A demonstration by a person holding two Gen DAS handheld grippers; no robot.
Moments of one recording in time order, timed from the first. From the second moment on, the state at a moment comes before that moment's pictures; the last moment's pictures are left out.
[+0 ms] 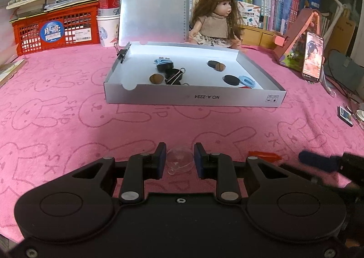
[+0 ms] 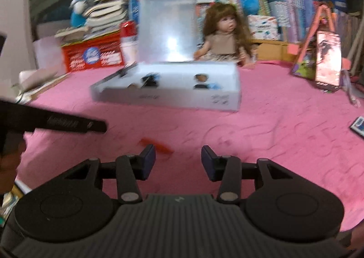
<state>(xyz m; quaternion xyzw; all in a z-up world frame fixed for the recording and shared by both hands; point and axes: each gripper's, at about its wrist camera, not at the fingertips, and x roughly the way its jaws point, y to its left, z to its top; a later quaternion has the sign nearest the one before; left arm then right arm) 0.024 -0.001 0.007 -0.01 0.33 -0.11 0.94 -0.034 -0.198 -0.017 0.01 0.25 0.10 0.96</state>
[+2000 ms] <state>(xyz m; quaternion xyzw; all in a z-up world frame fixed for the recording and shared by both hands) 0.009 0.003 0.002 0.01 0.30 -0.09 0.95 -0.024 -0.151 -0.036 0.04 0.19 0.01 0.98</state>
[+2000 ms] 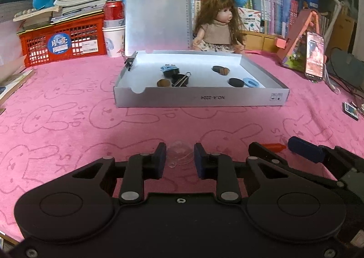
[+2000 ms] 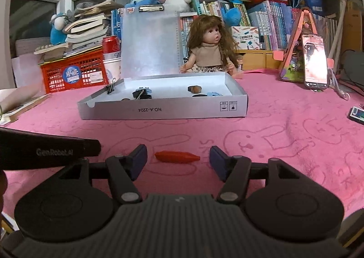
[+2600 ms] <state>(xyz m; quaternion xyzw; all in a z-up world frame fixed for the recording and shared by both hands) 0.011 0.001 0.005 0.00 0.29 -0.09 0.95 -0.026 -0.156 -0.029 0.01 0.16 0.03 0.99</state>
